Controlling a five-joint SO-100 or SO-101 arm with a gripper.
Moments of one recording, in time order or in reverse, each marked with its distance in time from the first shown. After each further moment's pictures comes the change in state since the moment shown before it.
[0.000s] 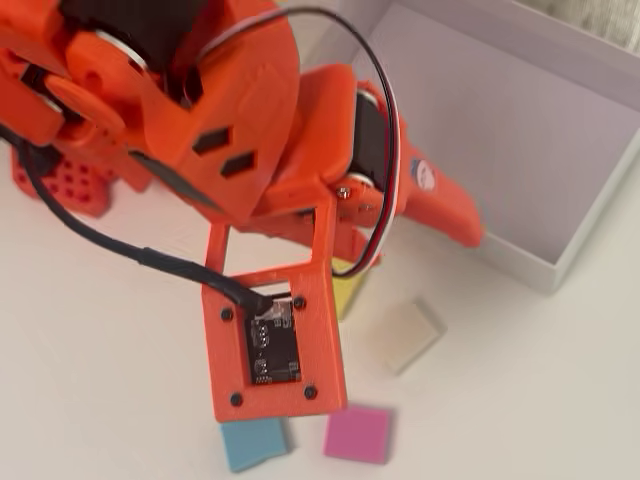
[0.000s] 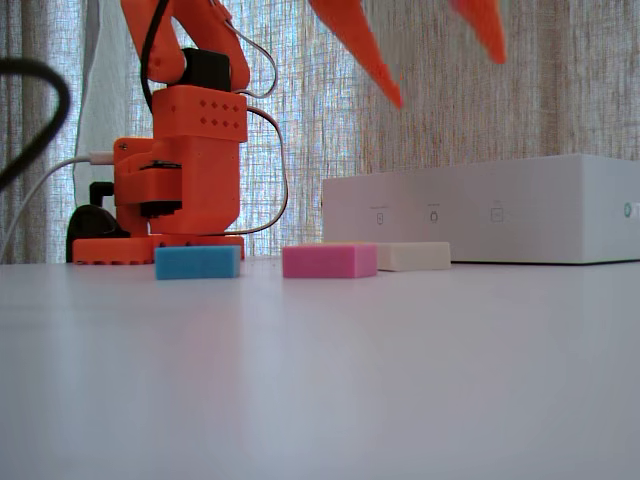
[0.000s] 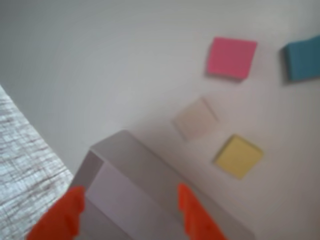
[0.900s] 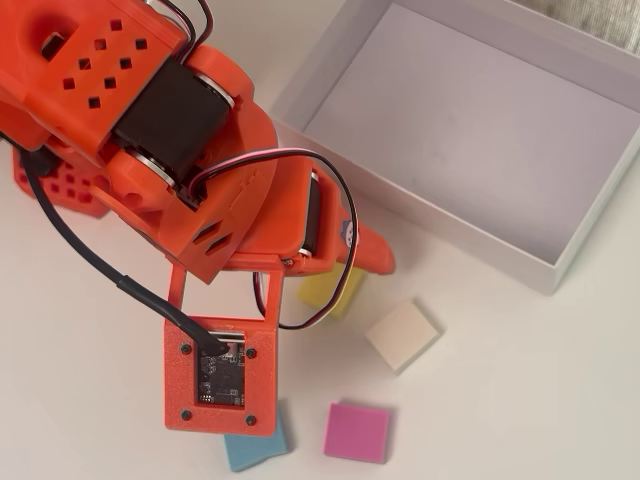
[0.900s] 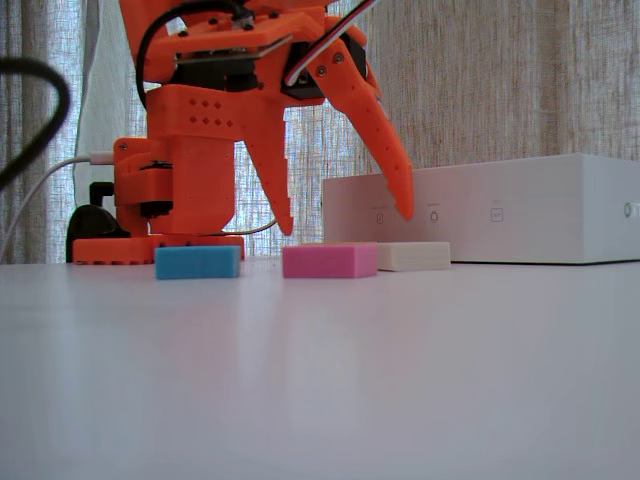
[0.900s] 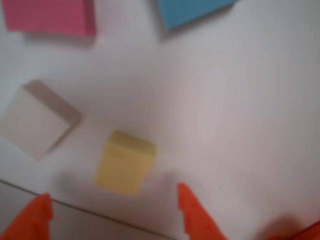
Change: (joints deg) arm 6.7 -3.9 17.1 -2.8 -1.2
